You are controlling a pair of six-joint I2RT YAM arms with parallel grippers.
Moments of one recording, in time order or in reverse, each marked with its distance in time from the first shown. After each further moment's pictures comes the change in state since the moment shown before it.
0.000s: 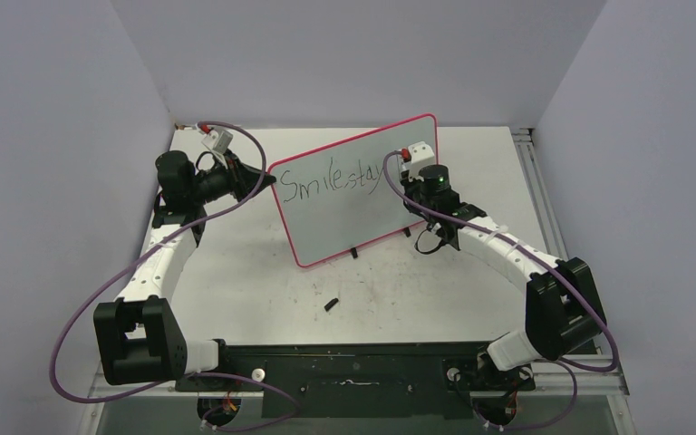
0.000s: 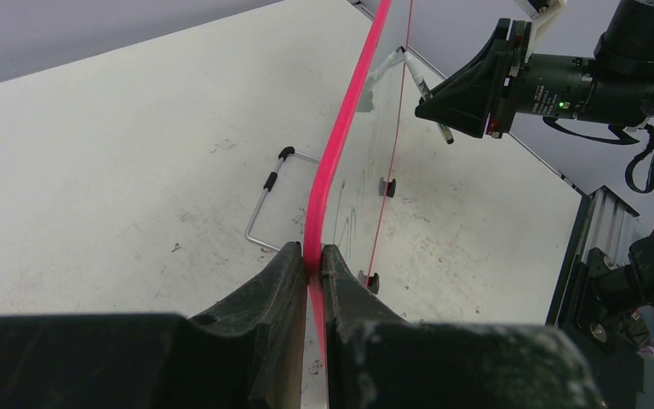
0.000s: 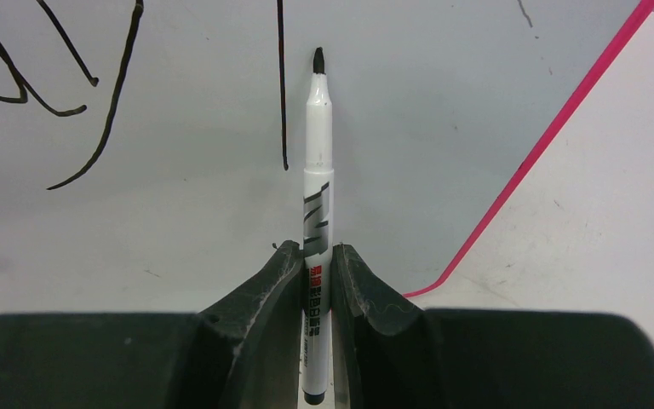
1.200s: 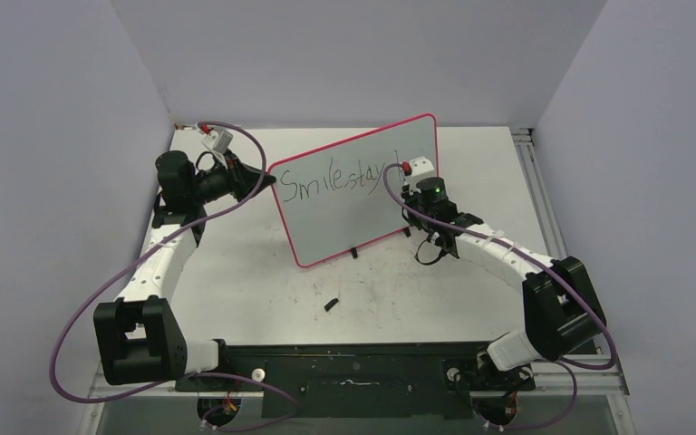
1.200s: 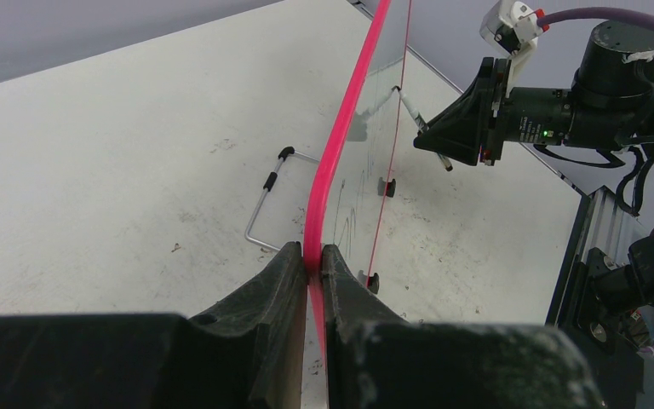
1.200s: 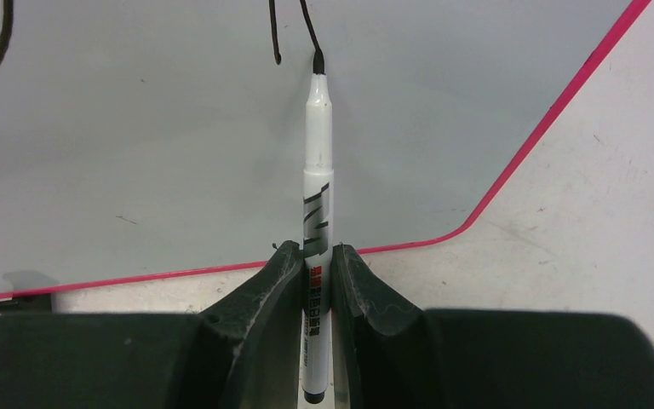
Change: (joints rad) left arm 0.000 0.000 0.000 0.000 0.000 0.000; right arm 0.012 0.000 -0.085 -0.008 0.020 0.055
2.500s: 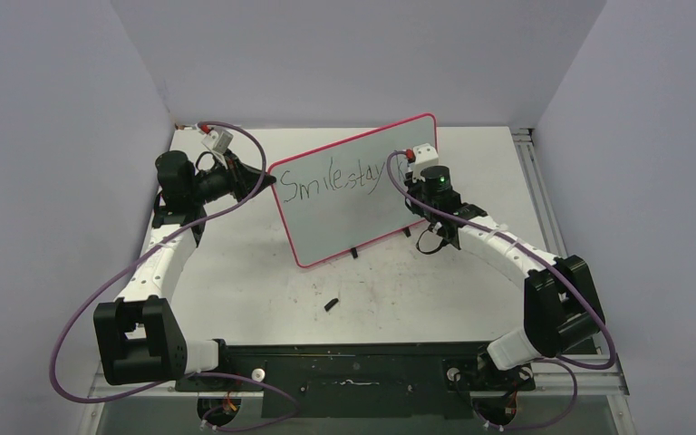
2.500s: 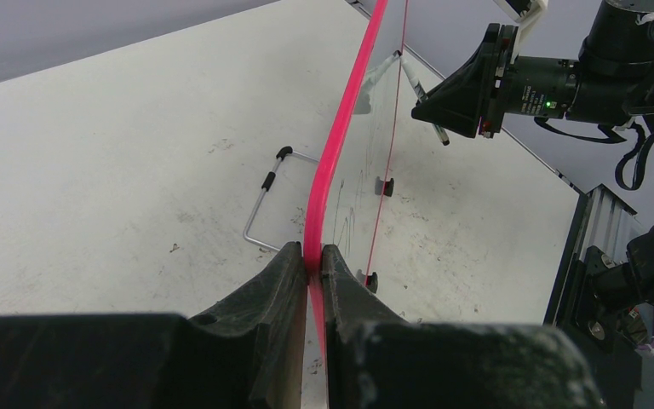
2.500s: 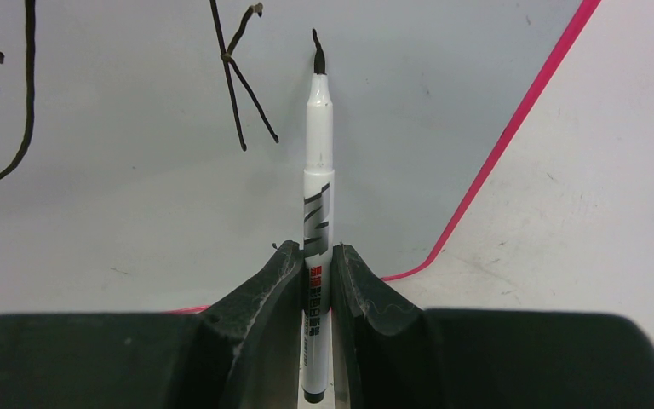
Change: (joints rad) left arm 0.001 0.000 0.000 0.000 0.006 0.000; right arm -0.033 0.014 0.075 -0.006 0.004 -0.028
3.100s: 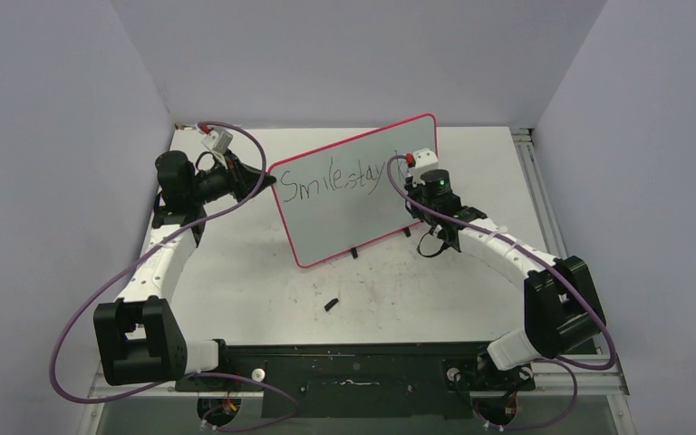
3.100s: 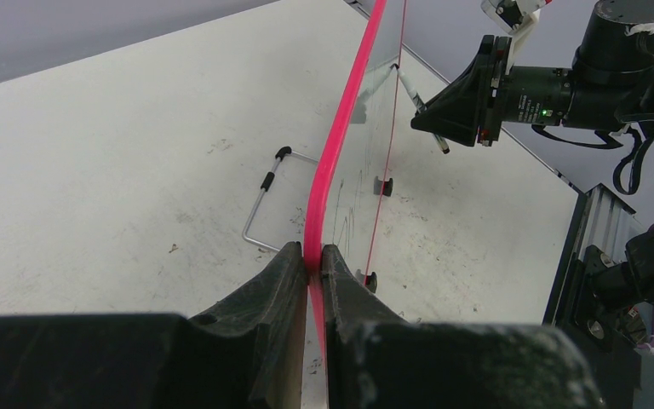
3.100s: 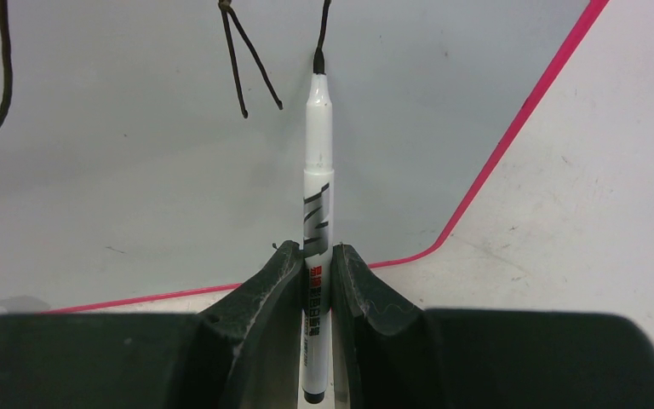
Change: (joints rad) left arm 0.000 -0.002 0.000 0.000 0.002 0.000; right arm 0.000 -0.003 -0.027 -0.004 -0.014 0.008
